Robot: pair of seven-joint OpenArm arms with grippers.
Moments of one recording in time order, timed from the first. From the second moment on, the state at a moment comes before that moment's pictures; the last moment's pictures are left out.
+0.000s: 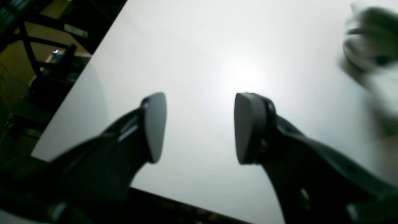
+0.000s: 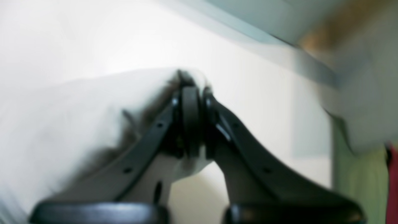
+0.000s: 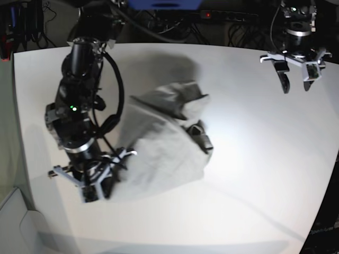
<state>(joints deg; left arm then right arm) 40.8 -8.5 -18.4 116.6 -10.3 -0.1 11.6 8.5 -8.6 7.7 114.9 -11.5 27.3 -49.9</state>
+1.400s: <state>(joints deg) 41.3 -7.6 -18.2 116.6 -10.4 -0.1 11.6 -3.8 -2.0 -11.2 108.8 -10.5 27.4 -51.9</state>
